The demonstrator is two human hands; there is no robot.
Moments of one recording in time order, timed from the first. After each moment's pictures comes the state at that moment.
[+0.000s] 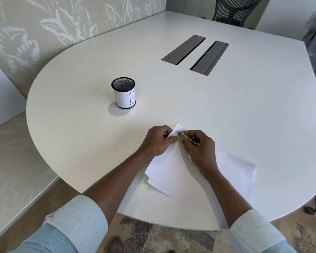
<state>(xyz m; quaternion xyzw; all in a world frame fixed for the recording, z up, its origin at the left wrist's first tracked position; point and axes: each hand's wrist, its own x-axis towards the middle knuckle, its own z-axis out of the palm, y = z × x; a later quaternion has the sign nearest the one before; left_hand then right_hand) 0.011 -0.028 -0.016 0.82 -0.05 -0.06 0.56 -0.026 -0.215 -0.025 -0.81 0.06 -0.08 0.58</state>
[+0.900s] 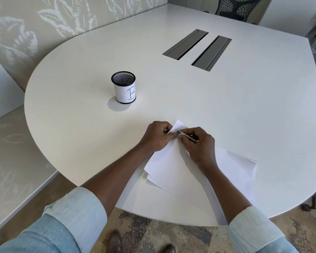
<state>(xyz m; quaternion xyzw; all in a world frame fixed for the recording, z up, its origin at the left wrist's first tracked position) 0.016 -0.028 -0.019 0.82 -0.05 -0.08 0.57 -0.027 -0.214 -0.027 -0.82 0.04 -0.09 0.56</state>
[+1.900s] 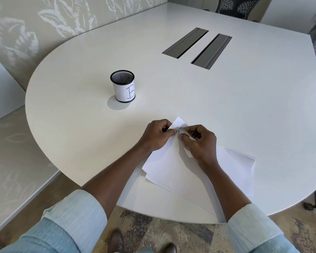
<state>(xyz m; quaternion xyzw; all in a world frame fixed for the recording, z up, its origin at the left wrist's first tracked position) 0.011 -0.028 -0.018 0.83 -0.05 -0.06 0.56 -0.027 -0.217 -0.024 -0.81 0.07 -0.09 0.58</state>
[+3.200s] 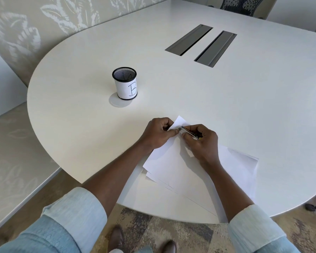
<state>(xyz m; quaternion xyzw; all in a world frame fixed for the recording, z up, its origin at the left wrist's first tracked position) 0.010 -0.026 -0.018 0.80 -0.05 -0.08 0.59 -0.028 -0.218 -0.025 -0.80 0.06 -0.07 0.59</state>
